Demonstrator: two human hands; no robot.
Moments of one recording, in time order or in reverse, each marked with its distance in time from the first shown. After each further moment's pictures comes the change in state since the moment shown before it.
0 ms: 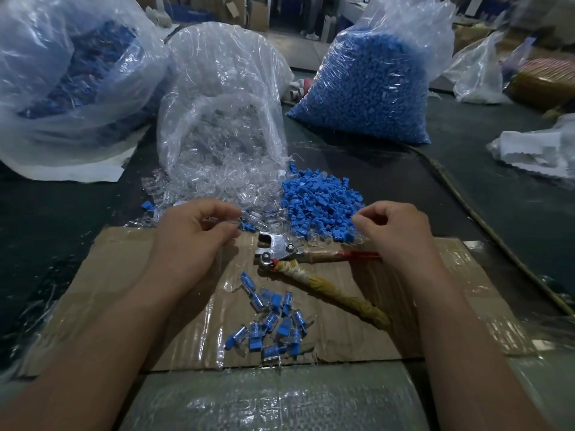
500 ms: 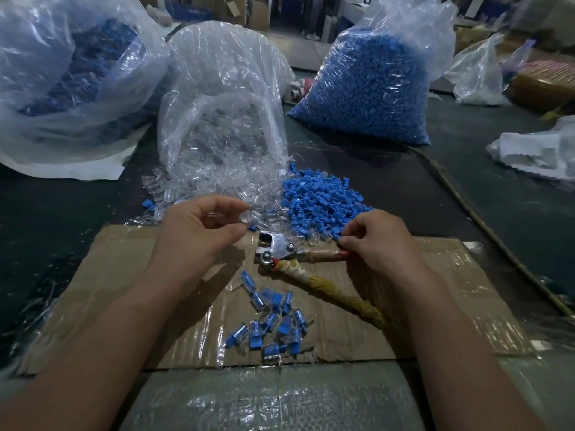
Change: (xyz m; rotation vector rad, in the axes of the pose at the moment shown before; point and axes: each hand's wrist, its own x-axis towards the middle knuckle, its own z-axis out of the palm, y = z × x) left_hand -0.002 0.002 0.001 -0.184 -0.024 -0.050; right_hand 0.007 -0.003 0.015 -0.250 -0.206 0.016
